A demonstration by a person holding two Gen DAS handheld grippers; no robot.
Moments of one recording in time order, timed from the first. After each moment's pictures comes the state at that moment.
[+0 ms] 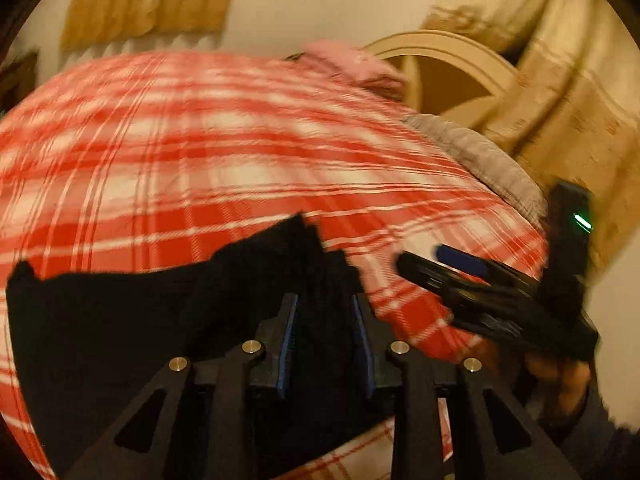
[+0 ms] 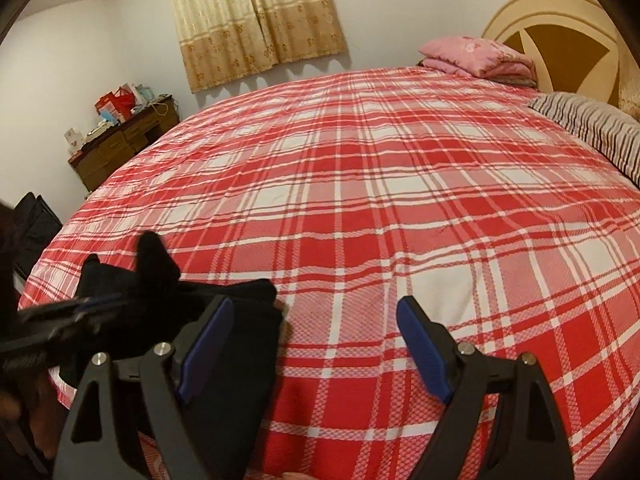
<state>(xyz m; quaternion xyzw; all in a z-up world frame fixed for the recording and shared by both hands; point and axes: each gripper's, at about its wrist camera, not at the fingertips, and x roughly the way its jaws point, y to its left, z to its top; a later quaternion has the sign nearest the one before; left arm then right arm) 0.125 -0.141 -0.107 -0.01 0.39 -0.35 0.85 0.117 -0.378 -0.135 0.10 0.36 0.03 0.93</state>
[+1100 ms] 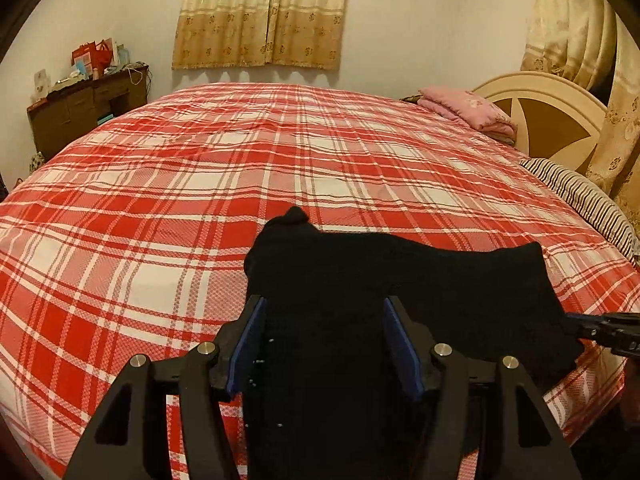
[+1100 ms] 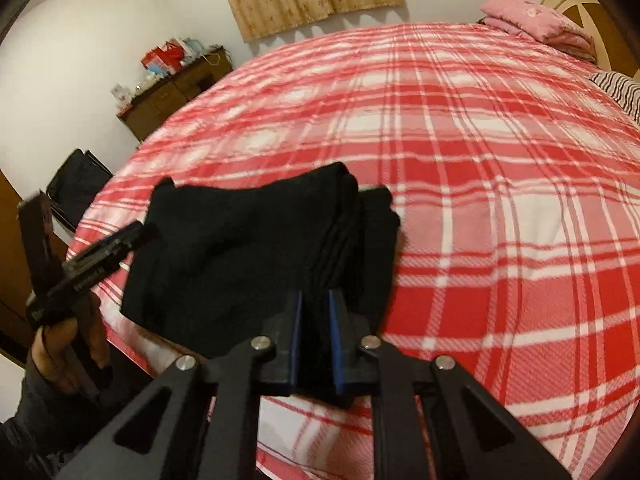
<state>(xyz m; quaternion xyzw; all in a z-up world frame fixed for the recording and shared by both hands) 0.133 -0.008 -0.147 -0.02 0.34 -0.15 0.93 0.092 -0.331 -0.148 0.10 0.44 0.15 0.88</state>
